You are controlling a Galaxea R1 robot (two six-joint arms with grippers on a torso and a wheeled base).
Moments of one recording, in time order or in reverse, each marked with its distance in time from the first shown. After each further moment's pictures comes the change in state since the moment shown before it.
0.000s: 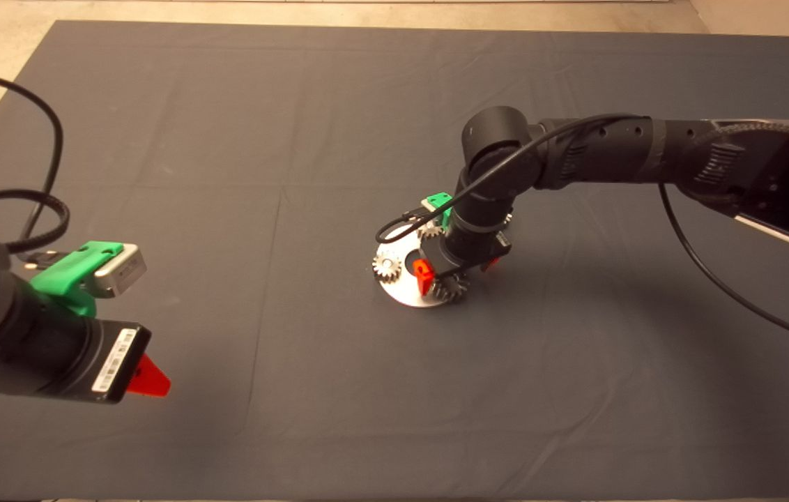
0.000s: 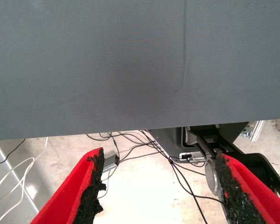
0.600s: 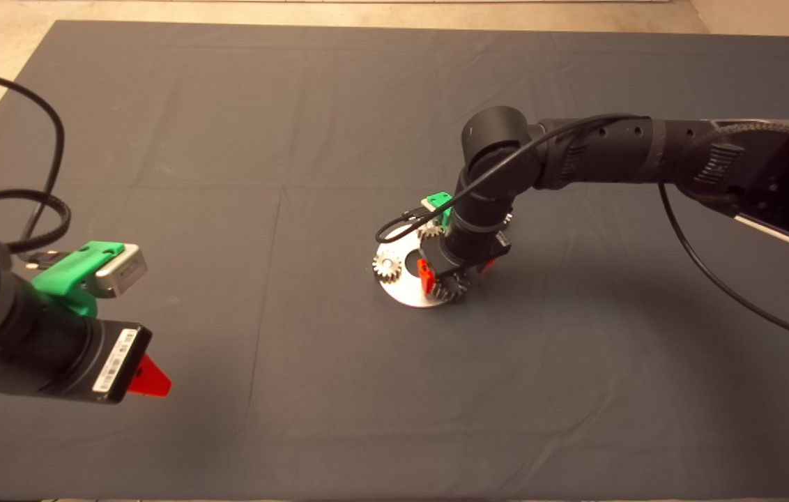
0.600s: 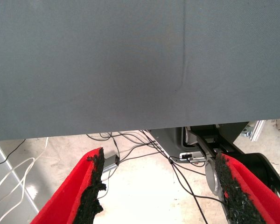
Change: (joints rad) left arm 0.000 0.003 0.000 0.000 0.000 0.000; right arm 0.000 0.001 -0.001 -0.003 0.000 0.000
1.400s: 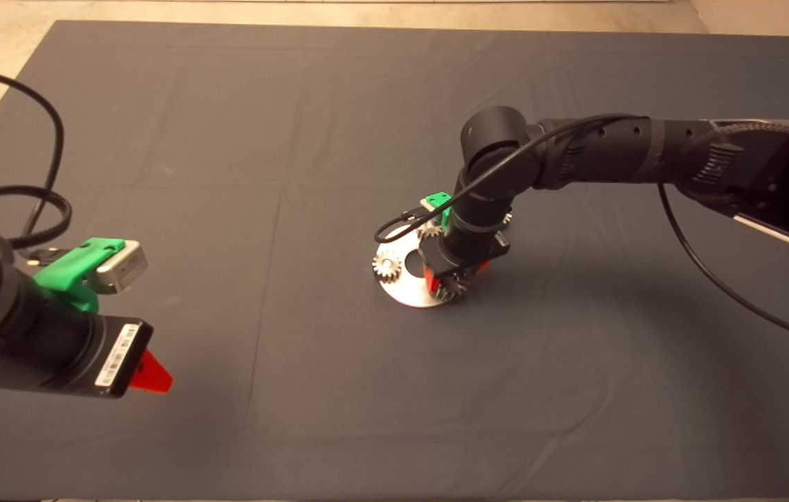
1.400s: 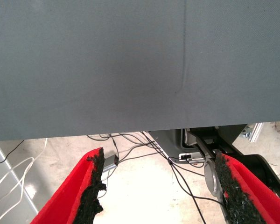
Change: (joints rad) left arm 0.000 0.002 -0.010 0.000 0.000 0.000; right arm 0.000 0.001 -0.003 0.000 0.003 0.000
